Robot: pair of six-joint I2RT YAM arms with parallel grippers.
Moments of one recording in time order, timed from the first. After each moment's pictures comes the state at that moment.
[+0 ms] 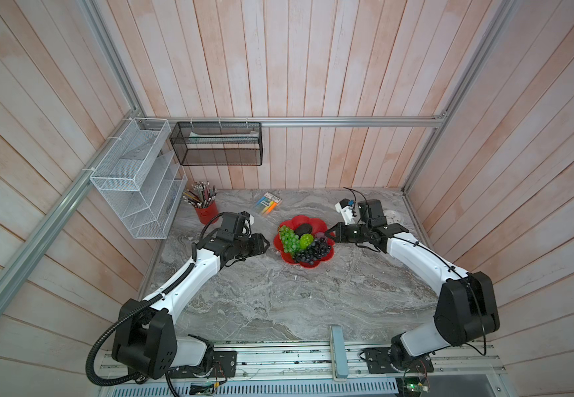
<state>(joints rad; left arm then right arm) -0.35 1.38 1.03 -0.50 0.32 -0.49 0.32 1.52 1.12 -0.39 -0.54 0.33</state>
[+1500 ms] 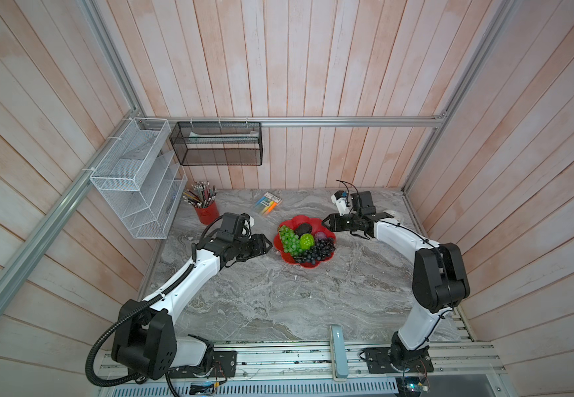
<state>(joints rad) -0.35 1.36 1.02 -0.51 0.38 -0.55 0.29 1.77 1.30 -0.32 -0.43 0.16</state>
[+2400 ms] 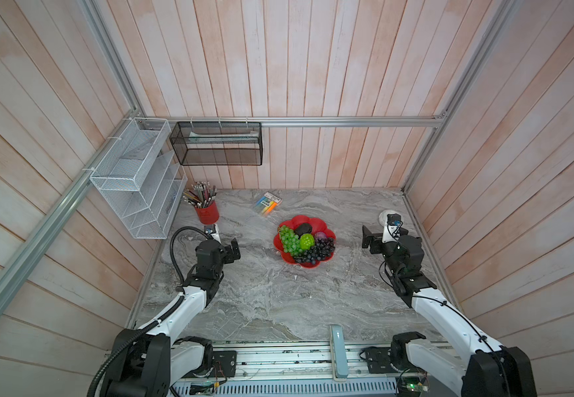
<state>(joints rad) -0.14 1.18 0.41 0.34 -0.19 -0.17 0.13 1.02 0.45 0.39 0.10 0.00</state>
